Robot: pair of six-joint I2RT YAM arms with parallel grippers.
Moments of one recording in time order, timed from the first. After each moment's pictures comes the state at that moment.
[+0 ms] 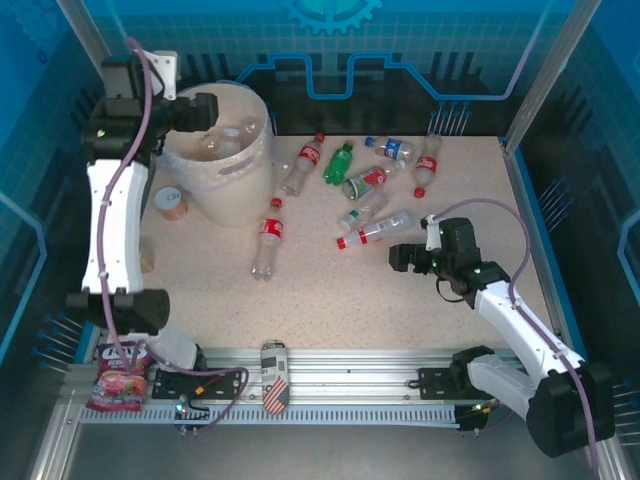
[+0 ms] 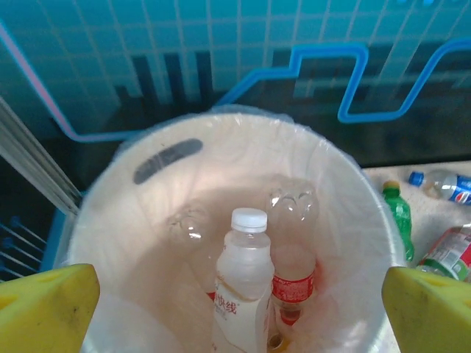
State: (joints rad) left arm 0.05 1.62 2.13 -0.96 0.07 0.02; right arm 0.24 1.00 0.64 -0.41 -0.16 0.26
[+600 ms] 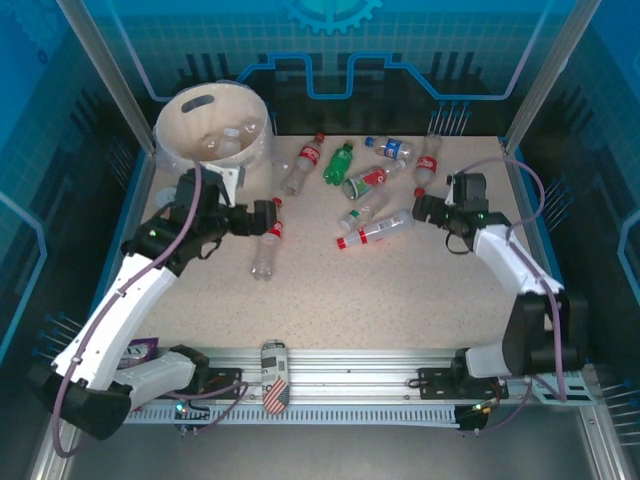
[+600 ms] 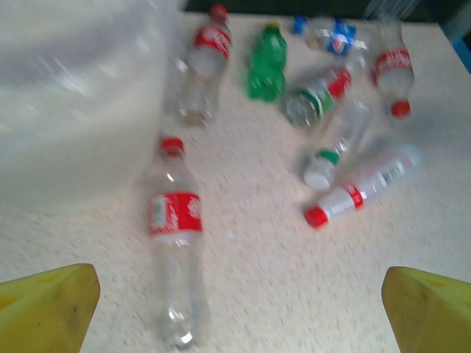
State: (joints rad) left arm -0.38 1.08 1.19 -0.77 0.02 -0.33; right arm 0.04 1.43 1.00 -0.39 -0.02 0.32
